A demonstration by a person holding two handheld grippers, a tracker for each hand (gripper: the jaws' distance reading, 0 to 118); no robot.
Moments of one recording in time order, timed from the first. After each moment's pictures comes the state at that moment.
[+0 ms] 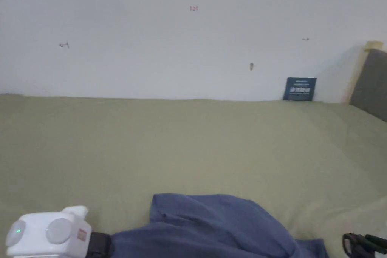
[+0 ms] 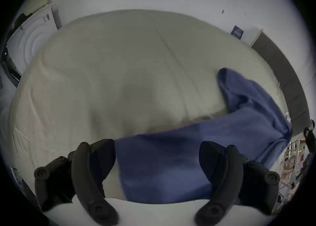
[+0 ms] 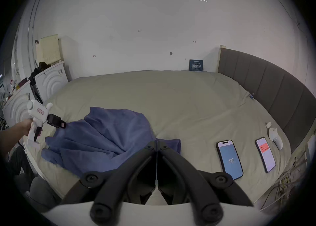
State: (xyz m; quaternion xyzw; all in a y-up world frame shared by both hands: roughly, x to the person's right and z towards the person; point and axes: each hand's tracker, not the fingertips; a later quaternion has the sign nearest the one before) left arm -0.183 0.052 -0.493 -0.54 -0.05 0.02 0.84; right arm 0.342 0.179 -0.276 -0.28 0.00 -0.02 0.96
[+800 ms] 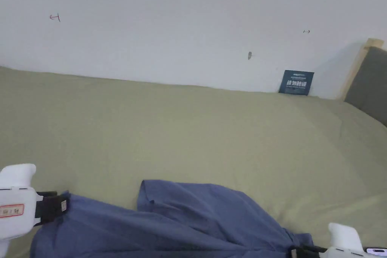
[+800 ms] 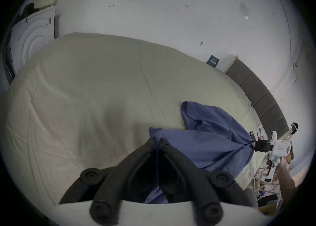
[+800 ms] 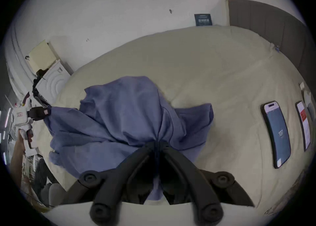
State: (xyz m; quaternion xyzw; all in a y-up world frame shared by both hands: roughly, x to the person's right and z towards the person) left arm -0.215 0.157 -0.423 -0.38 -0.13 0.11 0.91; right arm 0.350 0.111 -0.340 -0.39 0.07 -0.13 0.91
